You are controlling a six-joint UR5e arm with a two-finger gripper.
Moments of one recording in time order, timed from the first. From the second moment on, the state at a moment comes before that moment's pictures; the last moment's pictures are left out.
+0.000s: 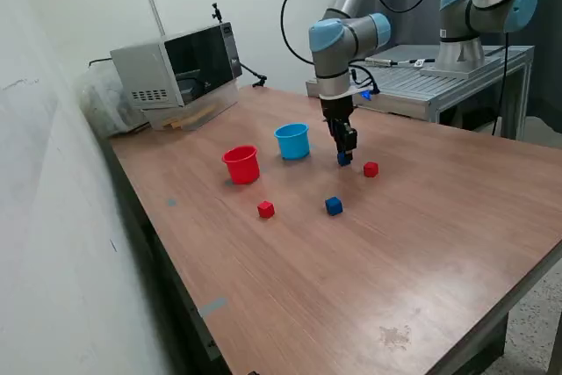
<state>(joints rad) -0.07 -0.95 1.79 -2.36 -1.61 3.41</state>
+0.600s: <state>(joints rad) -0.04 -1.09 1.76 -2.27 -1.61 3.31</state>
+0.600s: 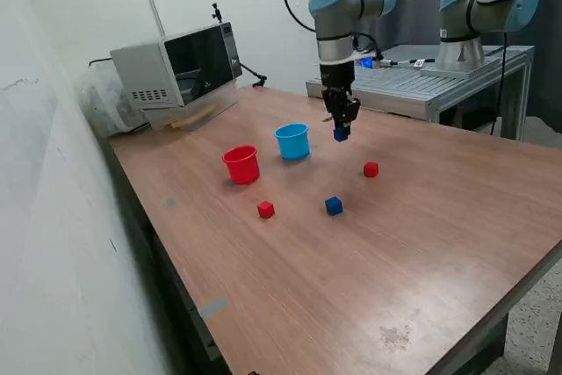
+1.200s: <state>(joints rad) -0.18 -1.15 1.73 -2.22 -1.61 3.26</state>
